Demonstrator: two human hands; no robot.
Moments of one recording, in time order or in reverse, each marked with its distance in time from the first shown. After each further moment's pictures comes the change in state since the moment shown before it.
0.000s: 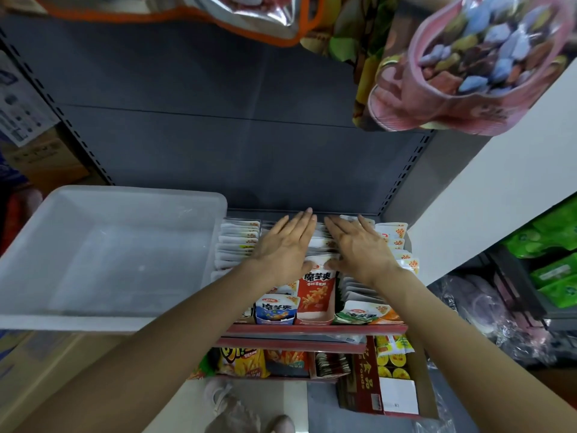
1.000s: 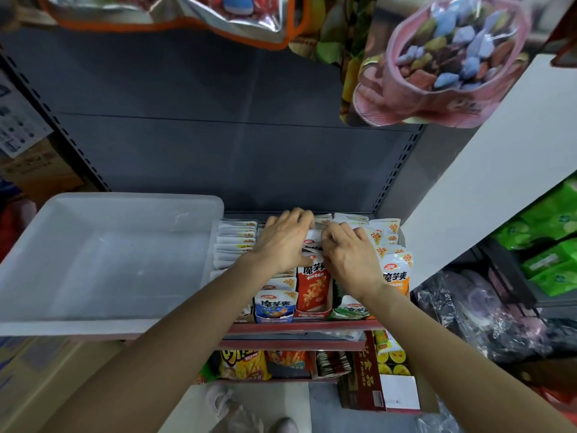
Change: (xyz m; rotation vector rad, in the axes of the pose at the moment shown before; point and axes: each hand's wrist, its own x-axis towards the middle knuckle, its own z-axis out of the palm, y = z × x) left_hand 0.006 0.003 -0.016 -0.245 0.153 -0.037; right_hand -0.013 -0.016 0.029 -0.107 0.427 0.003
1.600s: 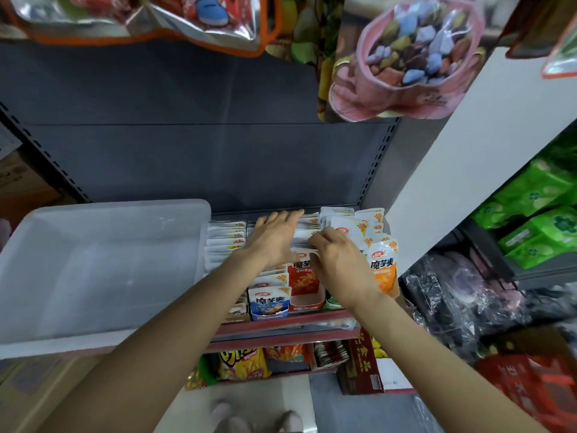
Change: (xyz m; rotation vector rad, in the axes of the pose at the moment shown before) left_hand 0.008 -0.004 0.006 -0.024 -0.180 -0.050; right_hand -0.019 -0.026 -0.036 0.375 -0.028 0.206
